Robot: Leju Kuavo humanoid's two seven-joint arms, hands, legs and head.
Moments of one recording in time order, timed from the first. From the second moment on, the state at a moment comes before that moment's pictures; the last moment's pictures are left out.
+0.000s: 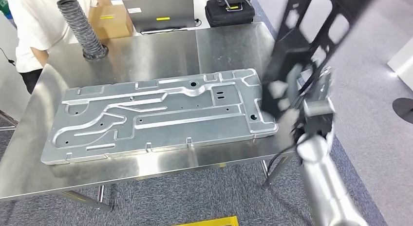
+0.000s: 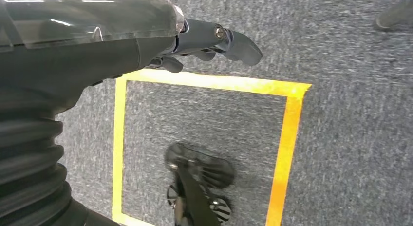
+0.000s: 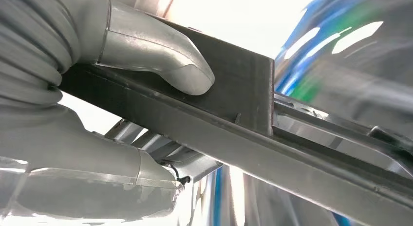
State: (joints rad) left arm -0.06 0.02 0.98 -0.22 -0.57 -0.04 -0.38; right arm -0.56 -0.14 0.17 -1.41 0.32 -0.38 -0.40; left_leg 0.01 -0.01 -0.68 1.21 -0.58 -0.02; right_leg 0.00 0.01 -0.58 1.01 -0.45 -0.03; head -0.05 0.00
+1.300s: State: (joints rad) left arm -0.12 0.00 0.99 -0.22 -0.66 -0.04 -0.47; right arm -0.93 0.24 0.67 -0.33 1.31 -0.35 -0.22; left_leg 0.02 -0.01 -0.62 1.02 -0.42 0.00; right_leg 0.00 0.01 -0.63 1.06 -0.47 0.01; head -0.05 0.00
